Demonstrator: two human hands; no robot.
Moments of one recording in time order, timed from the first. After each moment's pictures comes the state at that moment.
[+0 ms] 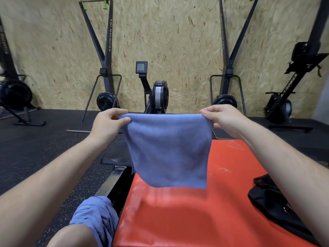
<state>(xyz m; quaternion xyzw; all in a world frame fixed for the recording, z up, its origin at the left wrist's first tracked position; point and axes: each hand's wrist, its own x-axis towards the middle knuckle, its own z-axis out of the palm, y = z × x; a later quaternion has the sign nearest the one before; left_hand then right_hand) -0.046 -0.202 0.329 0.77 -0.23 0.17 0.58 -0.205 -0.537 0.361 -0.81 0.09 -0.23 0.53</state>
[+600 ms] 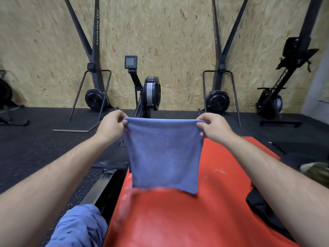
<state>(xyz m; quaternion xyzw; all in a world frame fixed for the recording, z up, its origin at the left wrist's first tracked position) 0.023 -0.267 0.310 0.86 -0.25 0.16 0.42 -0.151 -0.572 0.312 -0.88 0.15 -0.28 0.34</state>
